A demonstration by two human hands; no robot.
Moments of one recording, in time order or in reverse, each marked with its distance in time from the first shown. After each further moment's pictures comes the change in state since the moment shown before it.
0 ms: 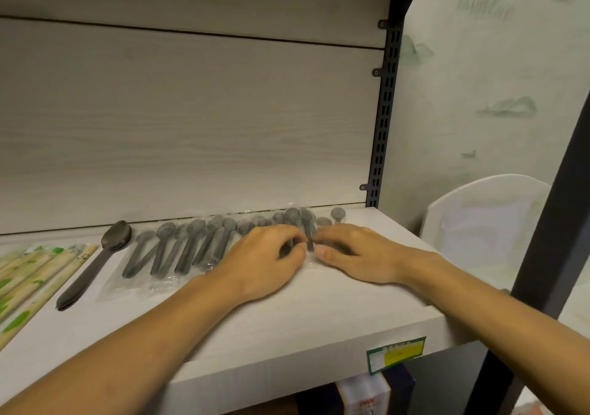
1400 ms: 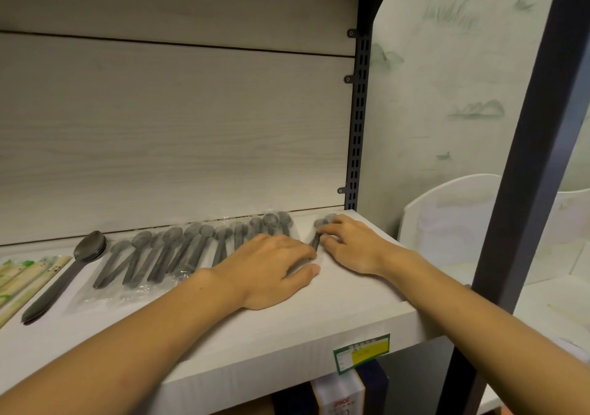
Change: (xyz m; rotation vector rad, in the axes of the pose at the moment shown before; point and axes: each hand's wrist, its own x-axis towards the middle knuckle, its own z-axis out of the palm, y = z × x) left_hand 0.016 0.026 0.012 0.331 -0.294 0.221; right_hand -0.005 0.024 -0.006 -0.015 0.126 0.258
